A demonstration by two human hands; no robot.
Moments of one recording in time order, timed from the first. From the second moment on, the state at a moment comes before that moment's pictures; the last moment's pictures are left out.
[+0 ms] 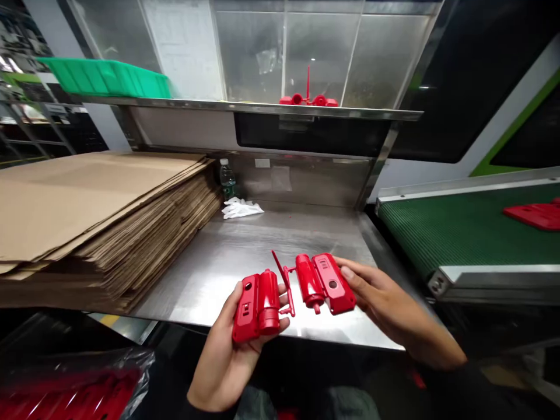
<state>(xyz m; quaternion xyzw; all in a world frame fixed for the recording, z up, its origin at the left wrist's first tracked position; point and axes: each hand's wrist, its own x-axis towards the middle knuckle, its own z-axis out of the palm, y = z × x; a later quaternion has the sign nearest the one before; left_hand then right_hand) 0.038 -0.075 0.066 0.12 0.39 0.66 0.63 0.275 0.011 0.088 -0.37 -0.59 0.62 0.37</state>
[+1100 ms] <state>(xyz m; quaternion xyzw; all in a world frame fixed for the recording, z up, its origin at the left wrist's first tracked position) 0.095 -0.082 0.090 0.31 0.20 0.59 0.72 0.343 0.035 0.032 -0.28 -0.48 0.72 0.43</state>
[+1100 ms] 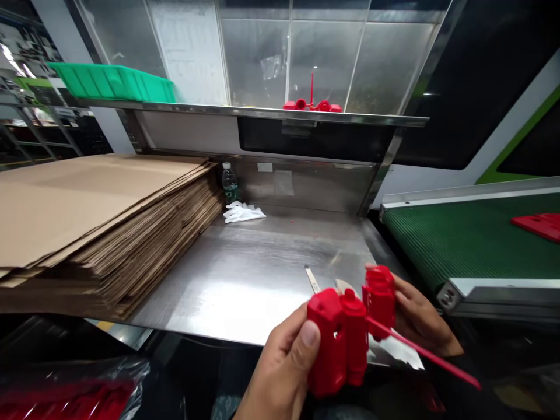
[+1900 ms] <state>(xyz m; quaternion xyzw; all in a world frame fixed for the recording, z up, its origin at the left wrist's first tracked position) 0.030 -0.057 0.055 0.18 0.40 0.60 0.67 0.267 -0.005 0.070 -0.27 -0.62 0.64 0.36</state>
